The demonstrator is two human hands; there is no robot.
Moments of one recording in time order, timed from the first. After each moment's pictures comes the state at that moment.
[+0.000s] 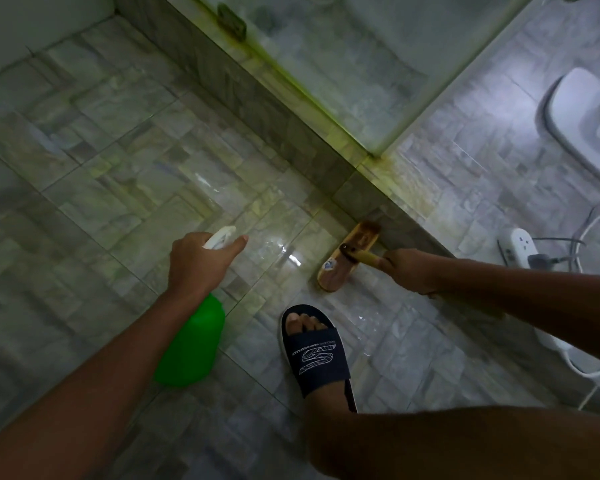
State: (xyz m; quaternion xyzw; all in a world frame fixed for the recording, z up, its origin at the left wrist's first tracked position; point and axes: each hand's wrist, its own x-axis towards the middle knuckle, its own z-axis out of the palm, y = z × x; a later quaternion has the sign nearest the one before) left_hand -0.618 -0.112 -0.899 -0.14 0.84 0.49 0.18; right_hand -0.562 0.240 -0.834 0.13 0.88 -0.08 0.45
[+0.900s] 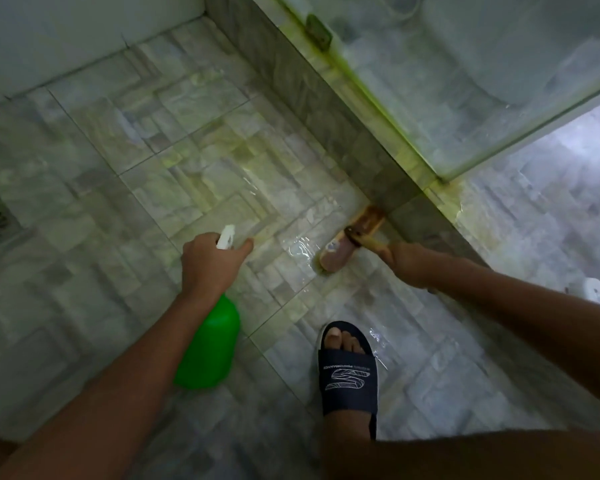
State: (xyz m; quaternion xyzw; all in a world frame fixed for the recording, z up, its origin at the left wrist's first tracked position) left_hand -0.626 -0.170 -0.921 -0.20 0.88 0.41 0.12; right_hand -0.631 0.175 -0.867 0.02 0.92 -0.03 0.40
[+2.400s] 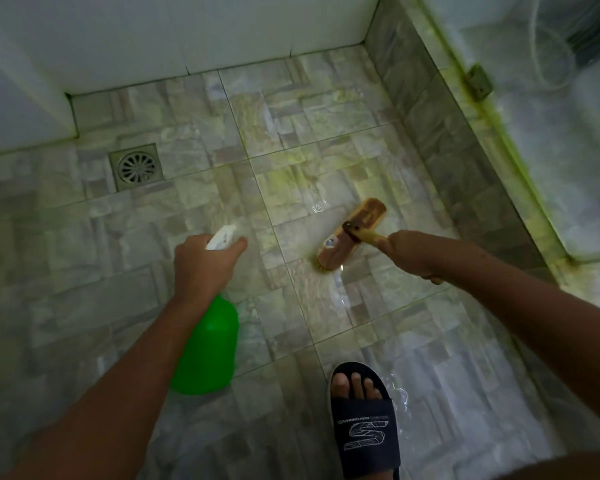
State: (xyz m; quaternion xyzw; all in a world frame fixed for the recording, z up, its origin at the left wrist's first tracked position) left_hand -0.569 -0.308 -0.899 -0.42 0.78 0.47 0.02; right_hand -0.719 0.005 -0.874 -0.16 0.89 0.07 0.43
